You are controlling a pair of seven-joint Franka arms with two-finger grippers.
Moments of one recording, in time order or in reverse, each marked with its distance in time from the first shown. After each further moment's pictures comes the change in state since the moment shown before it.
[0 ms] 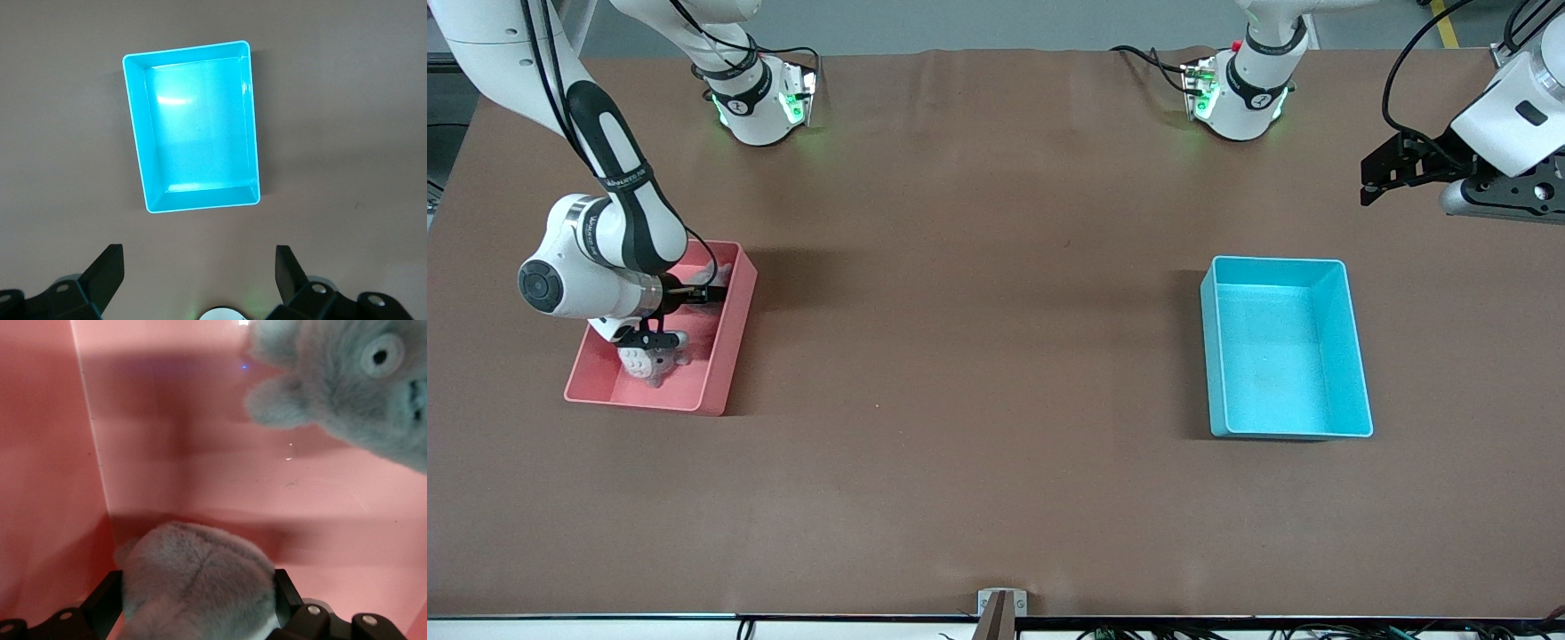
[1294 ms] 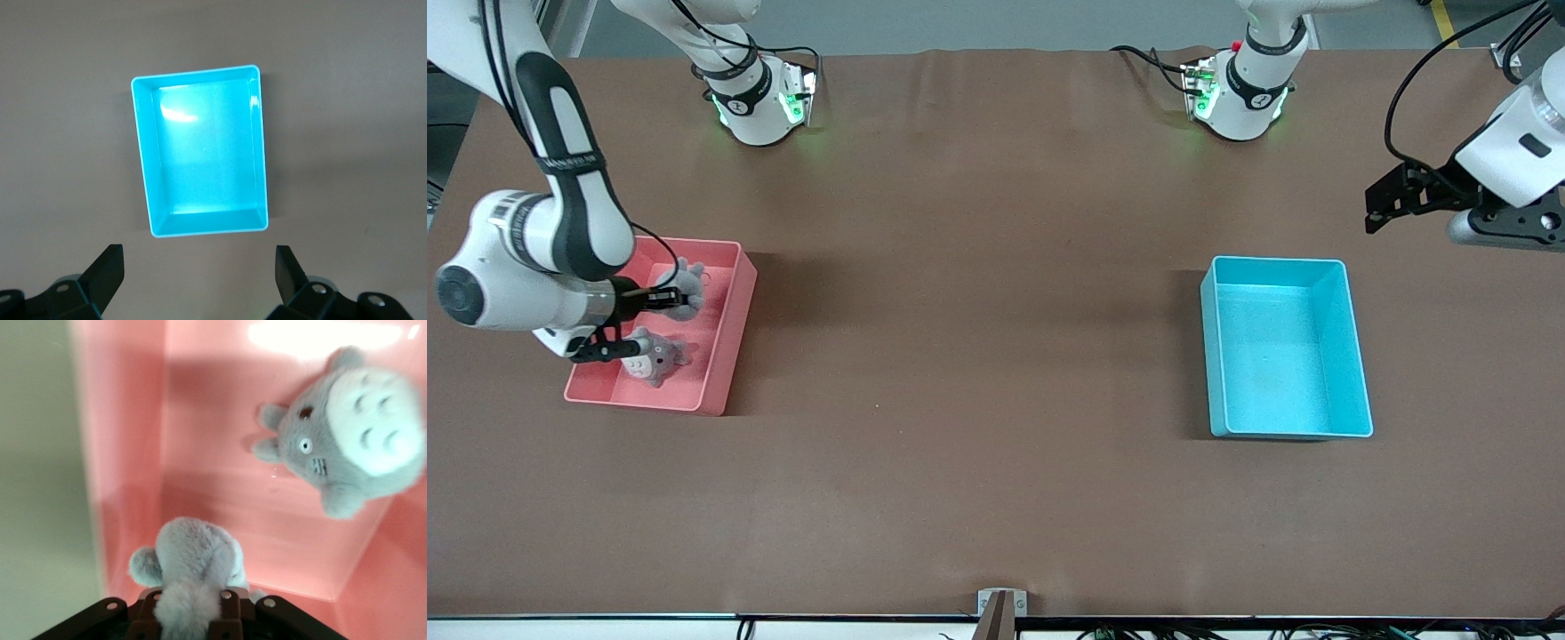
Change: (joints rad) left arm 0.002 0.051 0.009 -0.019 0.014 0.115 -0.001; right arm -0.015 -0.077 0.005 0.270 0.001 -0.344 -0.116
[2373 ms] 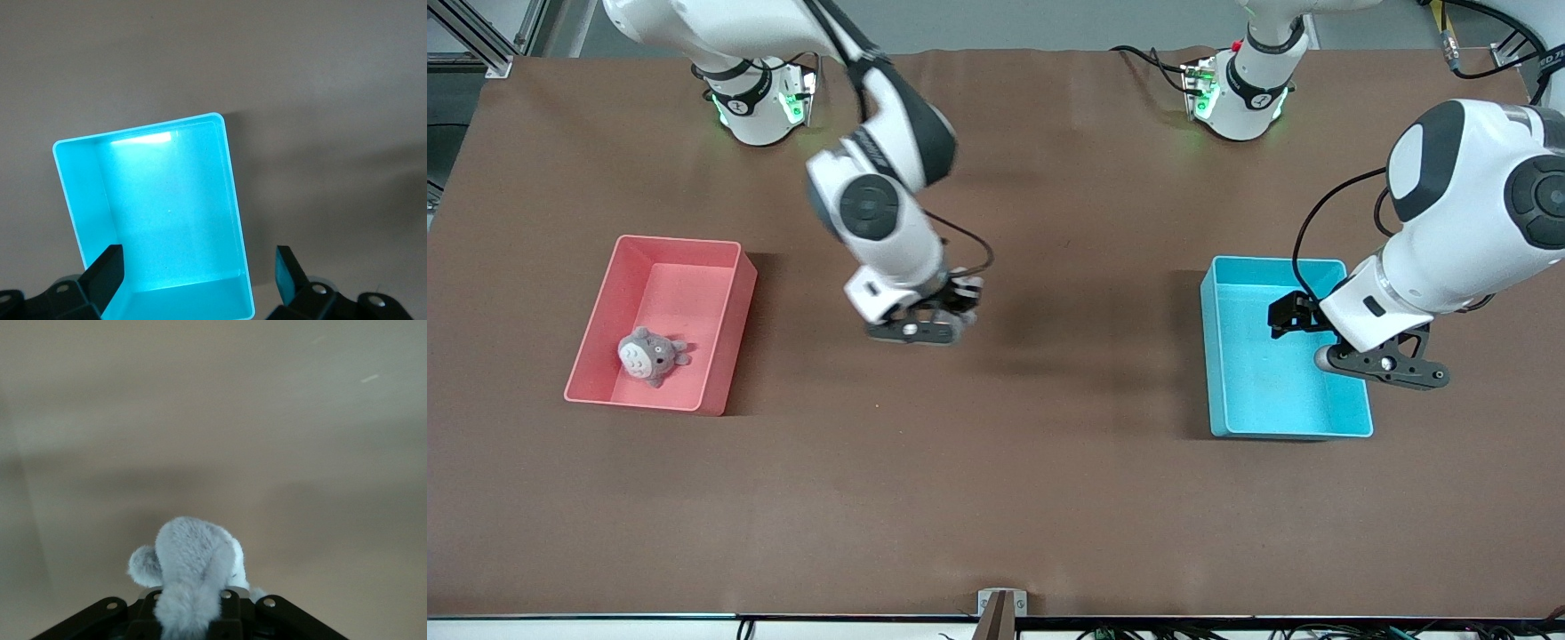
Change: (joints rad) left arm -0.066 0.264 -0.016 -0.020 -0.001 0.283 -0.002; right arm 0.812 0.305 0.029 0.437 0.048 0.300 1.080
